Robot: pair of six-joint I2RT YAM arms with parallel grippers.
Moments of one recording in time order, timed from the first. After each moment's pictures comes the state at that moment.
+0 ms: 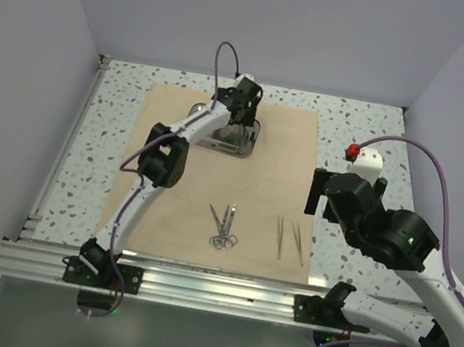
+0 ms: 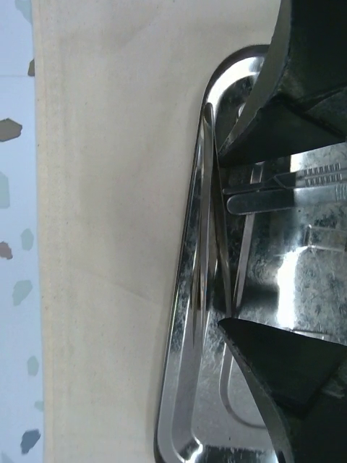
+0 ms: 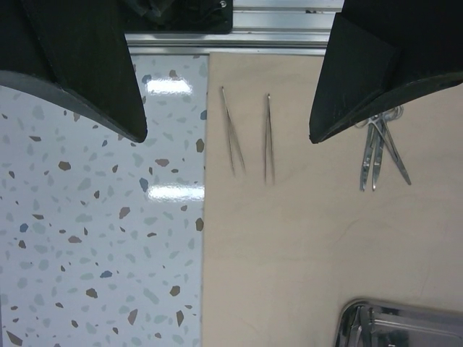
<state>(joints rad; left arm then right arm) -0.50 2.64 2.39 -0.61 -0.39 -0.36 0.90 0.93 1.33 -1.23 0.72 0.63</state>
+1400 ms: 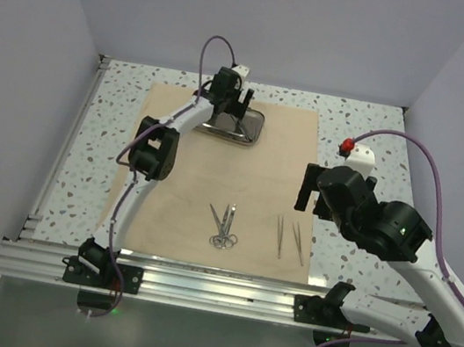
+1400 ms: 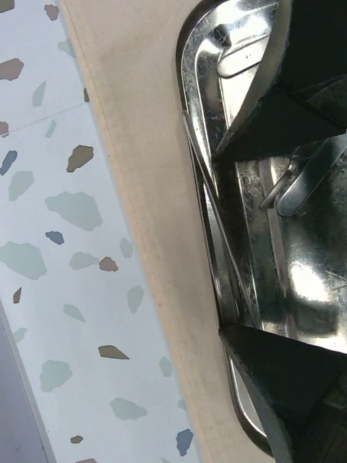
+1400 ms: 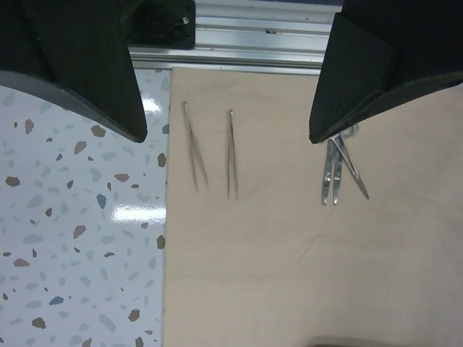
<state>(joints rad) -0.38 2.65 2.31 -0.31 -0.09 -0.04 0.90 0.99 1.37 -1.23 0.63 0.72</state>
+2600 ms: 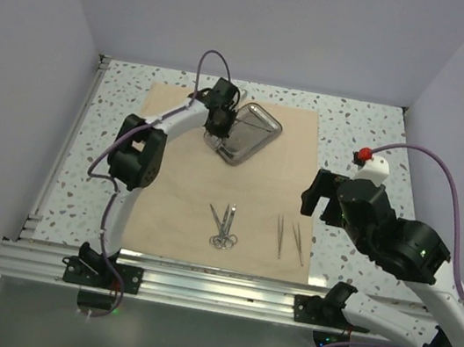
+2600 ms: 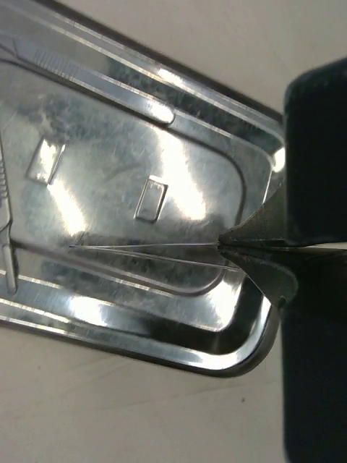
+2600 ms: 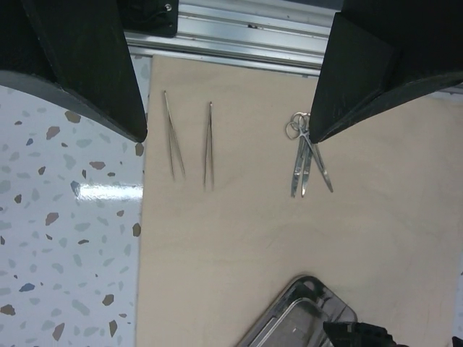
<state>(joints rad) -0.42 2.29 1.87 -0.55 0.06 -0.13 0.90 0.87 1.30 -1.14 0.58 0.71</state>
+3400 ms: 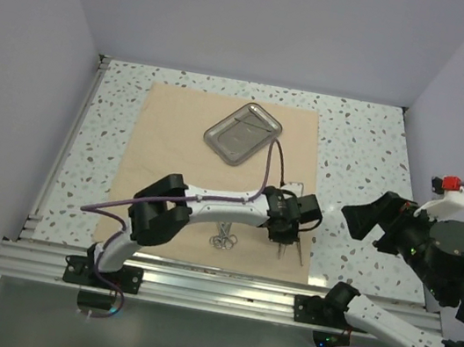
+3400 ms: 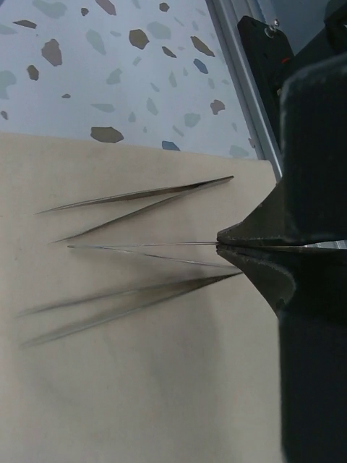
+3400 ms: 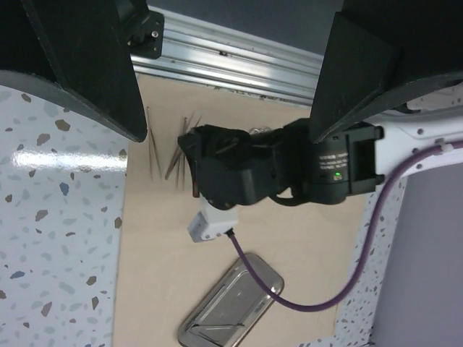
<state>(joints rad) -1.19 2.13 1.72 -0.74 -0.17 -1.15 0.90 0.70 1.57 -1.36 0.53 0.74</state>
